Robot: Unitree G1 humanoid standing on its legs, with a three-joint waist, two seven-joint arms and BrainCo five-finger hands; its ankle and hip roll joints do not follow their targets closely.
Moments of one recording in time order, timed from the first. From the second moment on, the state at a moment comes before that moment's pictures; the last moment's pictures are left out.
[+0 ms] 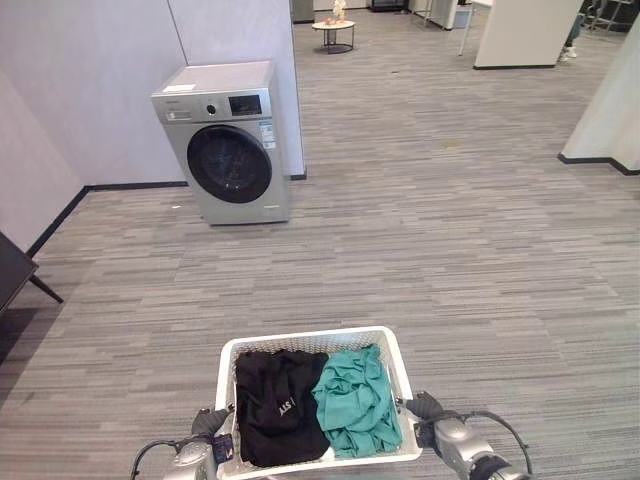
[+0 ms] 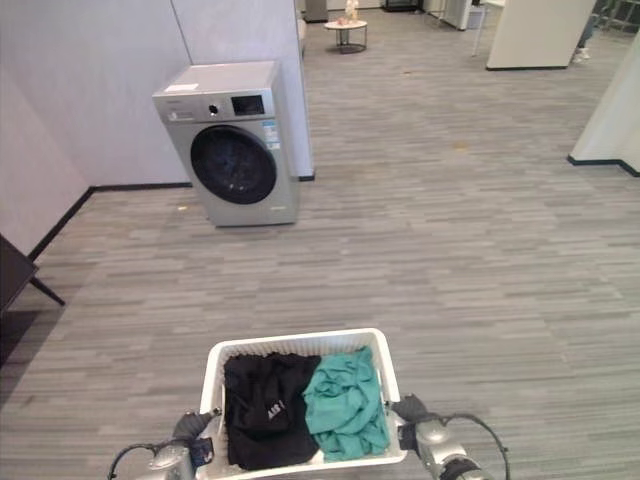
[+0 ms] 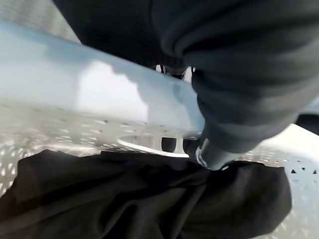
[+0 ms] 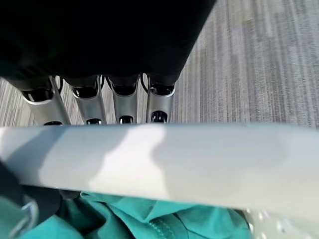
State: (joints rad) left arm 0.02 0.23 -0.11 0.97 -0.45 -0.08 0.13; right arm -0.17 -0.23 0.42 1.10 0.31 -0.05 -0.01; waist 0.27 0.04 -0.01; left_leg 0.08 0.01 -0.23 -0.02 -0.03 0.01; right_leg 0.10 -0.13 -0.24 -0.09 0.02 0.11
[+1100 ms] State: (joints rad) left arm -0.03 0.33 -0.09 0.97 -0.47 -0.08 0.10; right arm -0.18 -0.17 0.44 1.07 0.30 -0.06 -0.02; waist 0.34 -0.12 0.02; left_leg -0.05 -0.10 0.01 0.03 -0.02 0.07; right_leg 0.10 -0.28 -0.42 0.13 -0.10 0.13
